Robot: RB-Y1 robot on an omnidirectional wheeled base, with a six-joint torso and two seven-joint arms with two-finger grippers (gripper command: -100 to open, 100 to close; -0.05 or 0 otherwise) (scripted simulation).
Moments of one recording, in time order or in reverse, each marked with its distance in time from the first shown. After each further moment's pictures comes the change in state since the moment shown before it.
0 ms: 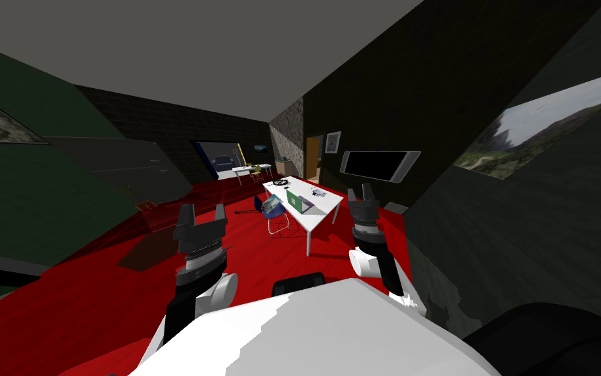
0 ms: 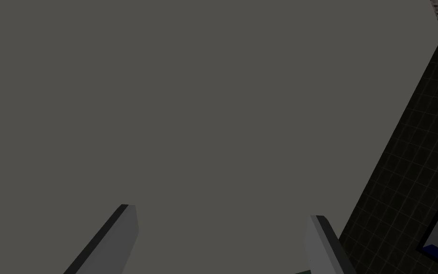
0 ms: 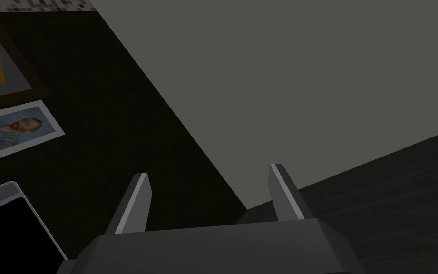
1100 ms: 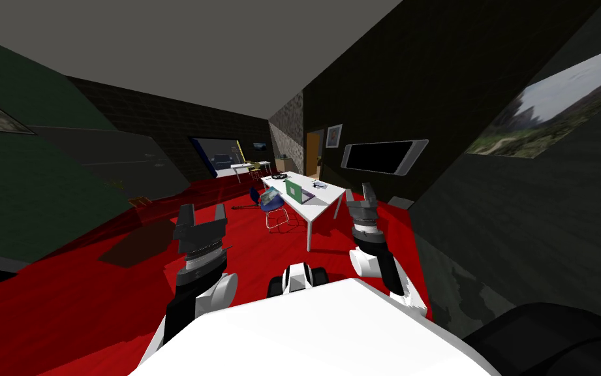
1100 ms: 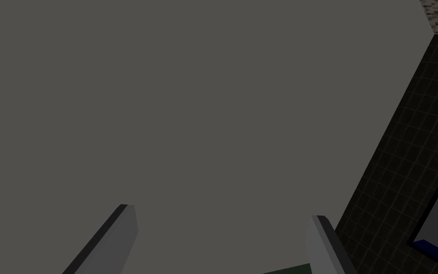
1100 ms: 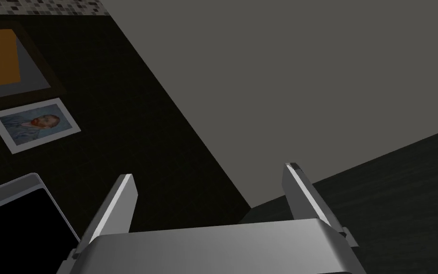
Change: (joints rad) left arm 0.000 0.000 0.000 0.000 0.000 0.000 0.000; right arm -0.002 -0.019 0.000 0.003 0.009 0.005 0.008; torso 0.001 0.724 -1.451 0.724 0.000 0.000
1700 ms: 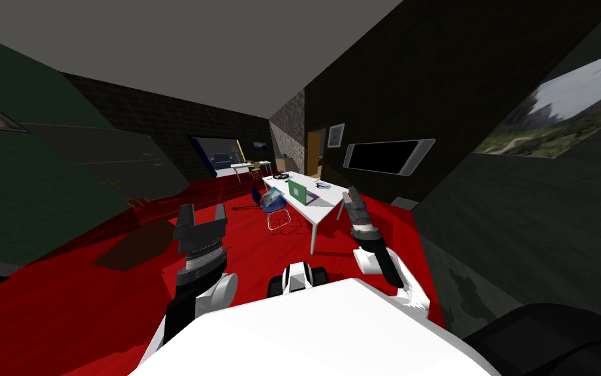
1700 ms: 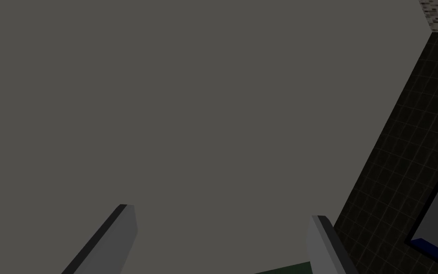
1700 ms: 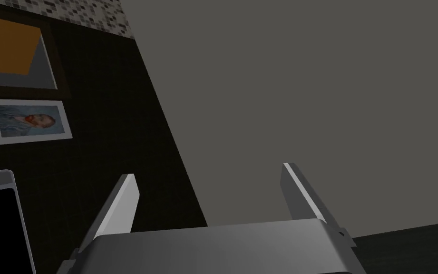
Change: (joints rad) left arm 0.000 0.000 0.000 0.000 0.000 0.000 0.000; right arm -0.022 -0.114 -0.033 0.072 0.097 0.027 0.106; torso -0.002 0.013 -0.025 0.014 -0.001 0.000
